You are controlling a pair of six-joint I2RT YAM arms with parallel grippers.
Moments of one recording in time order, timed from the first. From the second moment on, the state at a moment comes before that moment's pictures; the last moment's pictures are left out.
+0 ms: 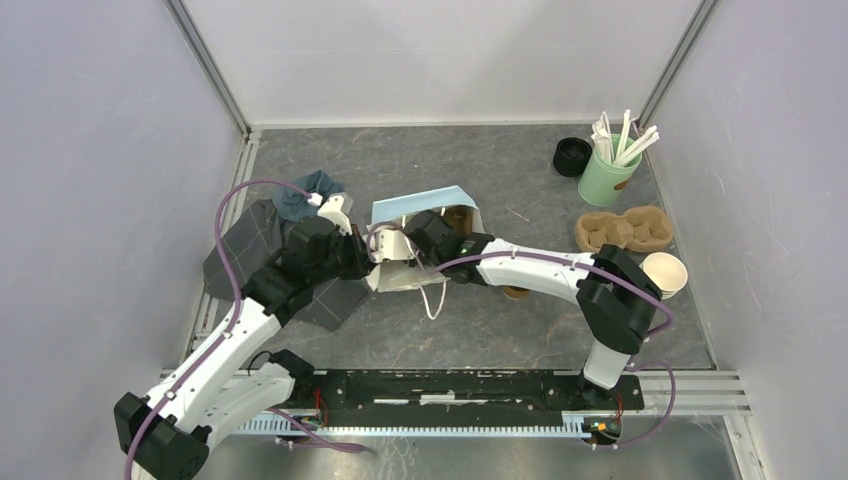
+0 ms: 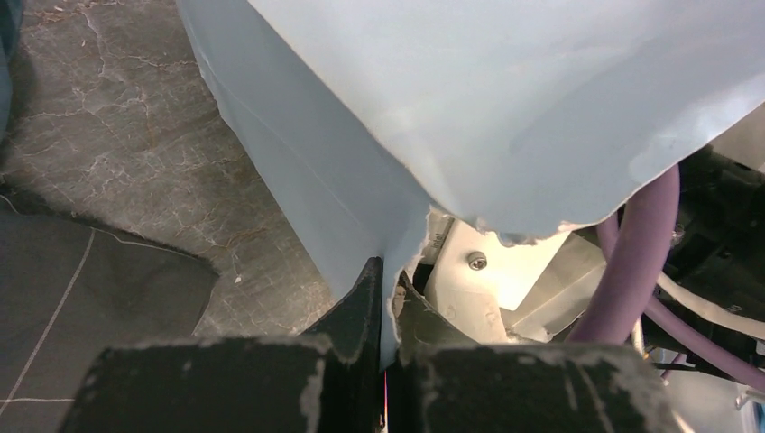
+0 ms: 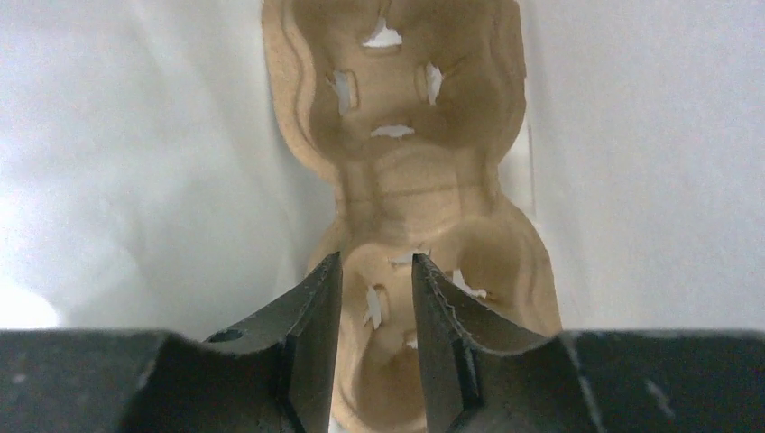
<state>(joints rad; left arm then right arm) -0.53 0.85 0.75 -0.46 0.08 -0.55 0.98 1.75 1.18 -0.21 0.37 -0.77</state>
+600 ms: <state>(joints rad) -0.54 0.88 0.77 -0.50 0.08 -0.54 0.98 1.68 1.16 -0.38 0.54 -0.96</state>
